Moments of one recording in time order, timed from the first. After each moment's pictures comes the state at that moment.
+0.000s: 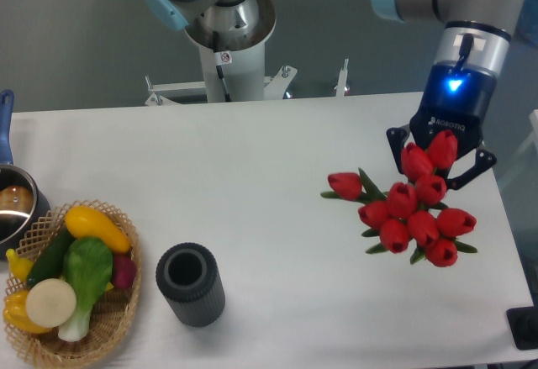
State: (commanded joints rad) arm 2.79 -1.89 -1.44 -0.85 0.92 1.18
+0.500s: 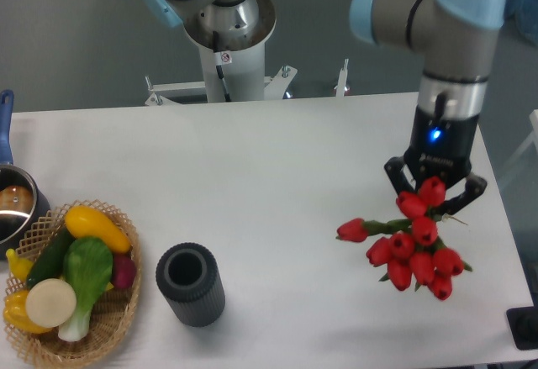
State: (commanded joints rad) arm 2.66 -2.04 -1.40 -0.98 1.47 1.19
